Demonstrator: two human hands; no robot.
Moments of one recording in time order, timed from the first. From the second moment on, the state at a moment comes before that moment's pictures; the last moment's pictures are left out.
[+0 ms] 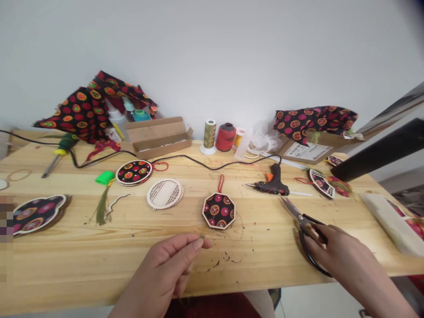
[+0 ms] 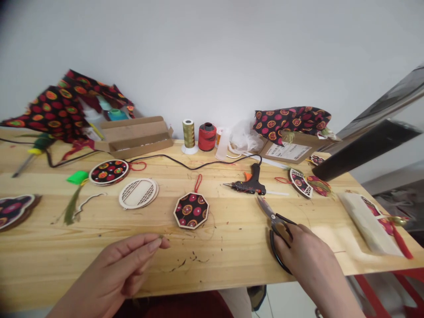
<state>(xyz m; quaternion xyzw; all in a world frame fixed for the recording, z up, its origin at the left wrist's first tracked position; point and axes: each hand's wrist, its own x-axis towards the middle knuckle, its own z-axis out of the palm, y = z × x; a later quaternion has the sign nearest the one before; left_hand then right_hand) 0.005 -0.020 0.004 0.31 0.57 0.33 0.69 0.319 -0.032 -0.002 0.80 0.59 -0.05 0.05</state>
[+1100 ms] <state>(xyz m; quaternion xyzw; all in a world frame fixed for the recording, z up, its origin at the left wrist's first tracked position) 0.002 -0.021 -0.006 0.26 0.57 0.35 0.70 0.201 0.007 -0.015 0.70 0.70 -0.09 -0.10</state>
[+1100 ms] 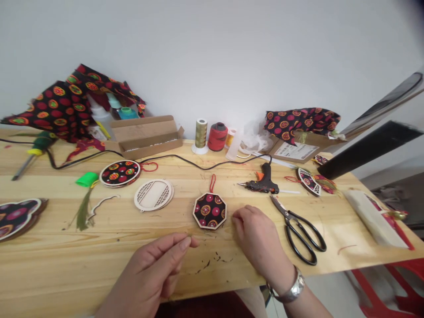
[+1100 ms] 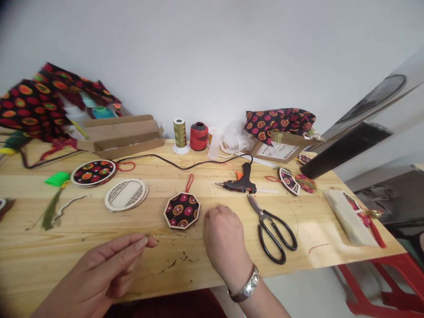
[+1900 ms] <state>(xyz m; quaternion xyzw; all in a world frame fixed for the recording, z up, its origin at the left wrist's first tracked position) 0.017 -0.007 -0.001 0.34 0.54 0.43 0.64 0.141 -0.014 -0.011 0.43 0.27 -0.71 -0.49</state>
